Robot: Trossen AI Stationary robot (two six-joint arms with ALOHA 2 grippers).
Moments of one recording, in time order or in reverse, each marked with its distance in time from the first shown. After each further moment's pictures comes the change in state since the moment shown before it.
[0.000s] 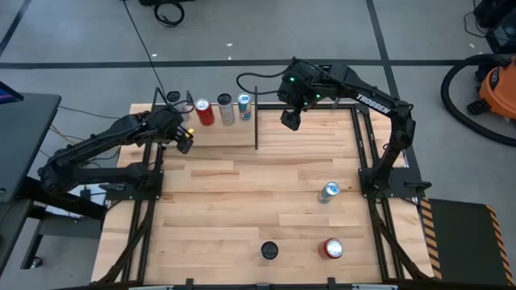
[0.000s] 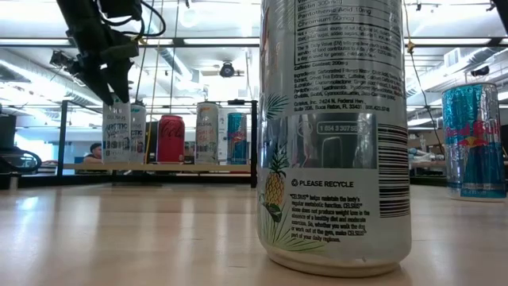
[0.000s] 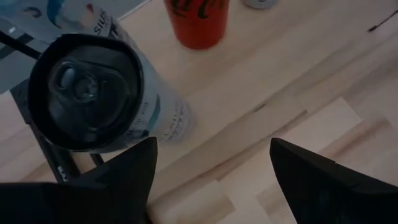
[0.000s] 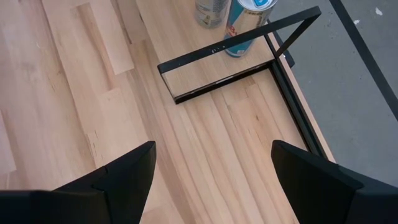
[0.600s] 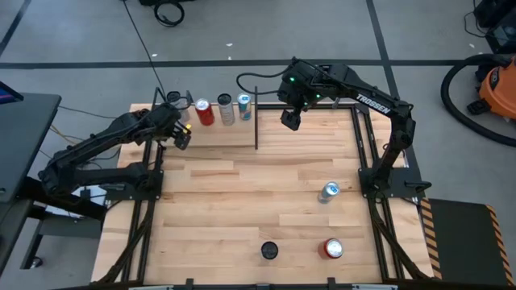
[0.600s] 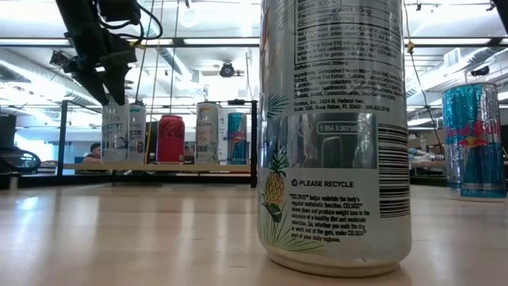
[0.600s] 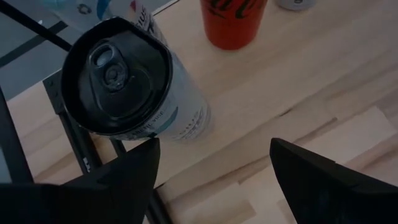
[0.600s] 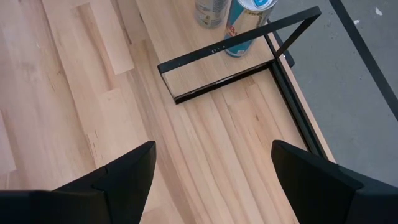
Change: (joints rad) left arm 0.066 0.000 0.000 -0.015 -0.040 0.021; right arm 0.000 0.000 0.000 0.000 0.000 0.000
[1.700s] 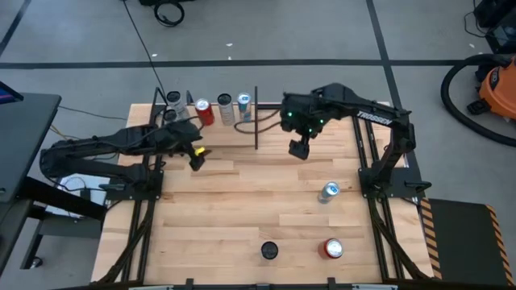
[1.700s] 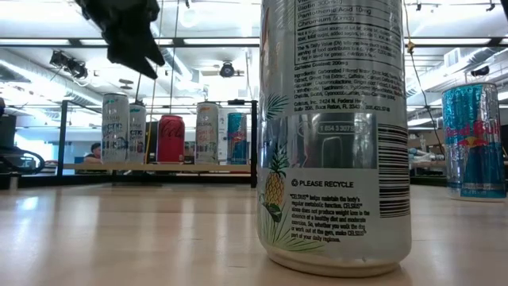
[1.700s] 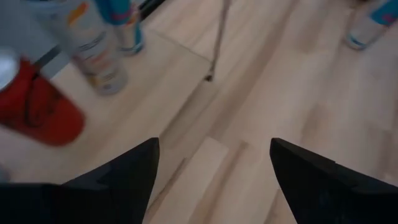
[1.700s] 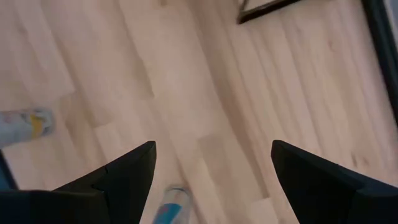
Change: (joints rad) left arm -0.450 0.000 0.000 0.329 0.075 0.005; right arm 0.247 -0.006 0.000 -0.261 -0.004 0.226
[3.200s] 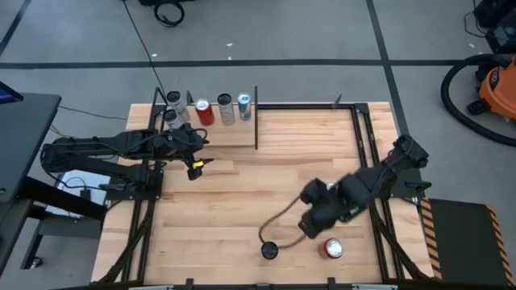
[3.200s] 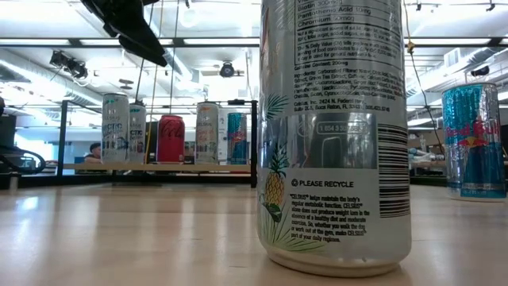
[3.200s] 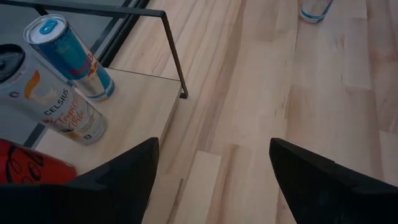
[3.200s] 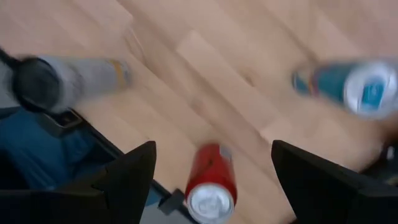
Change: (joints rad) left arm -0.099 0.000 0.000 0.063 -0.003 0.253; right arm 0.746 0.008 -0.165 0.024 0.112 1.238
